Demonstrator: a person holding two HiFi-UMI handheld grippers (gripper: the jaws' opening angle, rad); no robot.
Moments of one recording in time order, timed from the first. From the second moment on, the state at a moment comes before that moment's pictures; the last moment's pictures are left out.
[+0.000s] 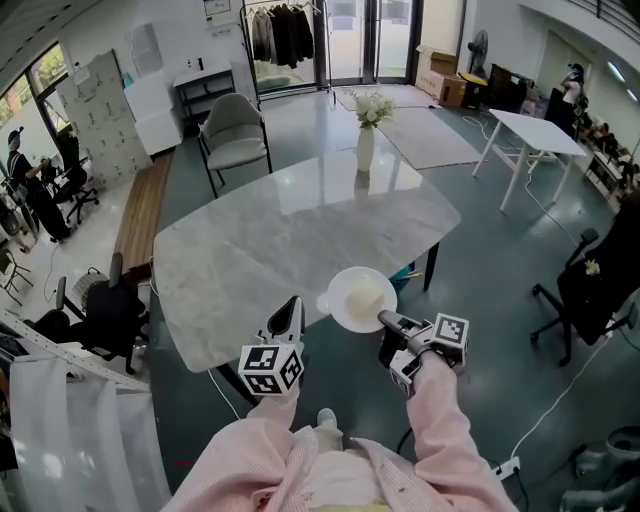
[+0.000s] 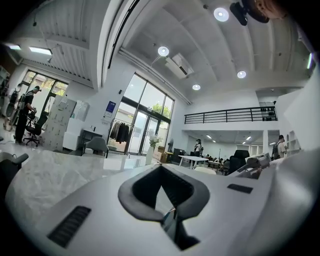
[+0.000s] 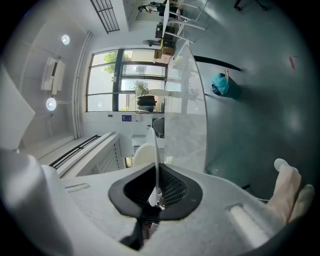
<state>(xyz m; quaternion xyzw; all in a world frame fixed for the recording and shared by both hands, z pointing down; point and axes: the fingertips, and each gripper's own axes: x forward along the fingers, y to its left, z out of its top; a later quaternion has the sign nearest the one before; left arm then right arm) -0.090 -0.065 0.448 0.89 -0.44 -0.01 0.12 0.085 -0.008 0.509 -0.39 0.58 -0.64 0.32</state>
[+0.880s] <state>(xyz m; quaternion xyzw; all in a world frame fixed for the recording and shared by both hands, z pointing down) -0.073 -0.217 0.479 0.87 -0.46 0.00 0.17 0.103 -0.173 0.530 -0.37 0.57 -0.67 0.30</state>
